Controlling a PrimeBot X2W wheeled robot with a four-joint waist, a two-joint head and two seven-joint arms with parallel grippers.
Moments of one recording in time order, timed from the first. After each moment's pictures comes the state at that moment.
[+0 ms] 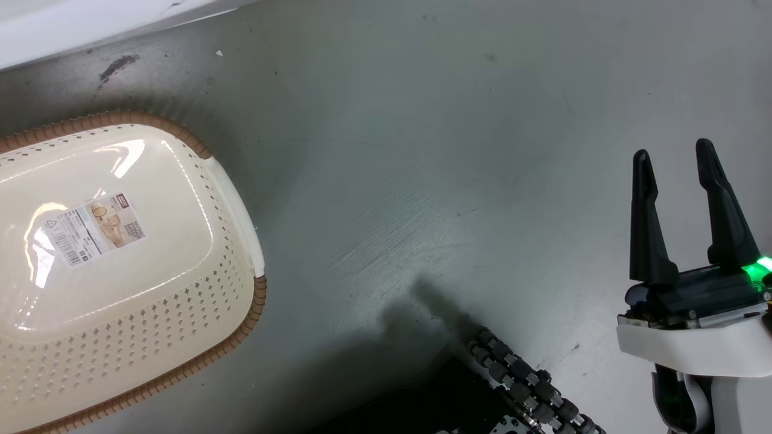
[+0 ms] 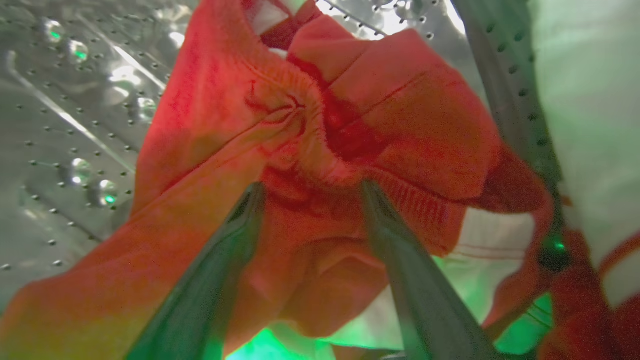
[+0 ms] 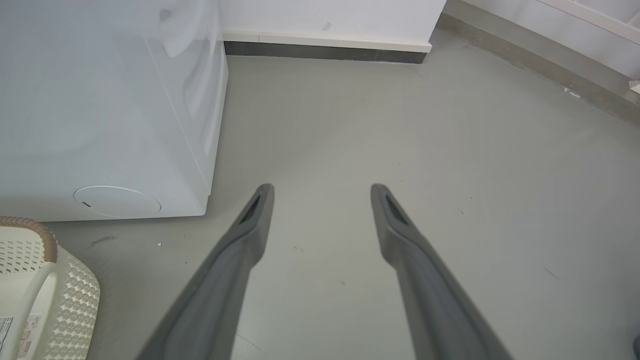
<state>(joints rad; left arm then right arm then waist) -1.82 0.81 -0.48 0.90 -0.12 -0.13 0.72 -0.15 -0.05 0.03 -0.24 0.17 0.13 -0.26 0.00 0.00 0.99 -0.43</state>
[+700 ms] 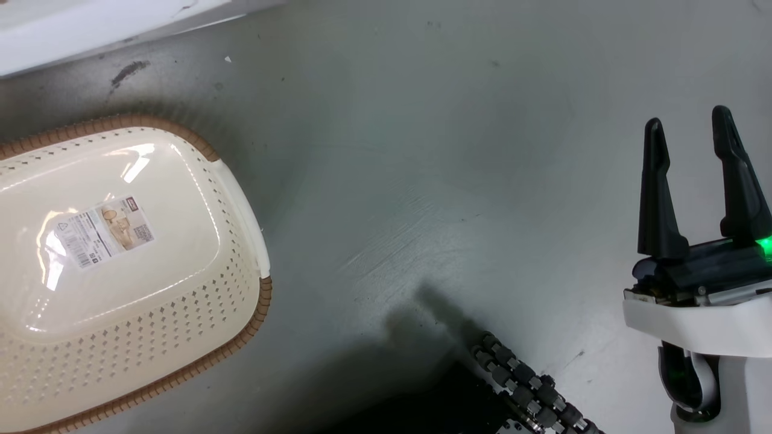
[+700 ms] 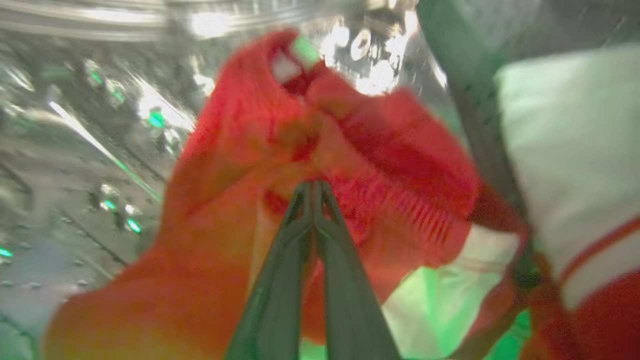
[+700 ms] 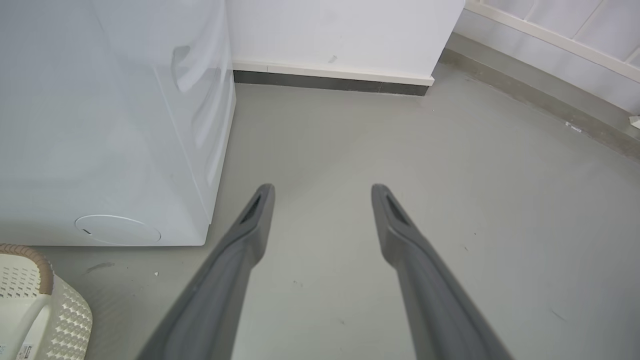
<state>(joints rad) -1.86 0.81 -0.55 0.96 -0.21 -0.13 0.59 -0.21 -0.05 0.02 -0.25 0.15 0.13 -0.26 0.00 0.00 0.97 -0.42</state>
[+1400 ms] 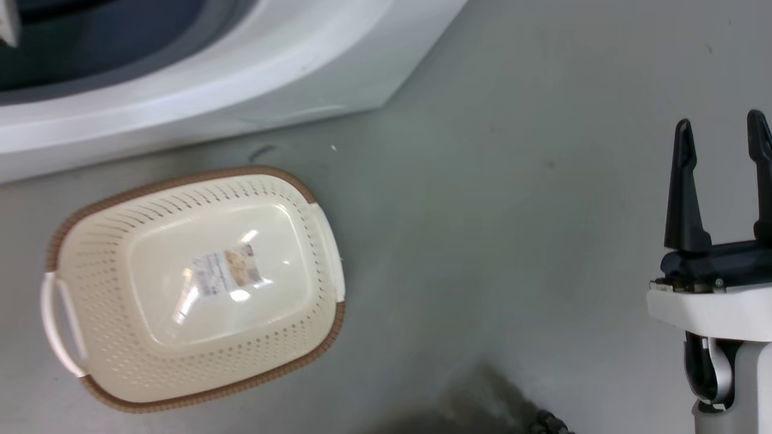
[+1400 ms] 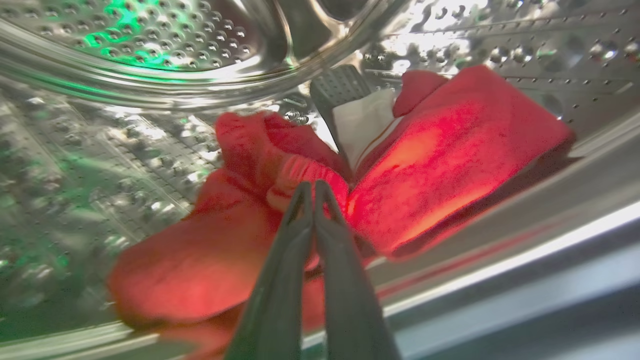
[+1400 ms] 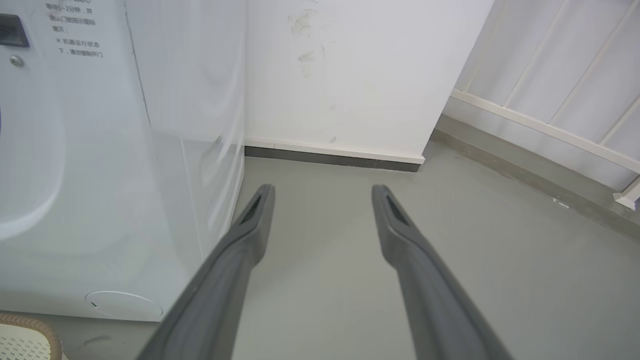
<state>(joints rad) -1.42 0.59 -0.58 1.07 -0.40 -0.13 0.04 -0.23 -0.05 -0.07 -0.19 0.02 0.13 -0.26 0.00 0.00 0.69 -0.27</state>
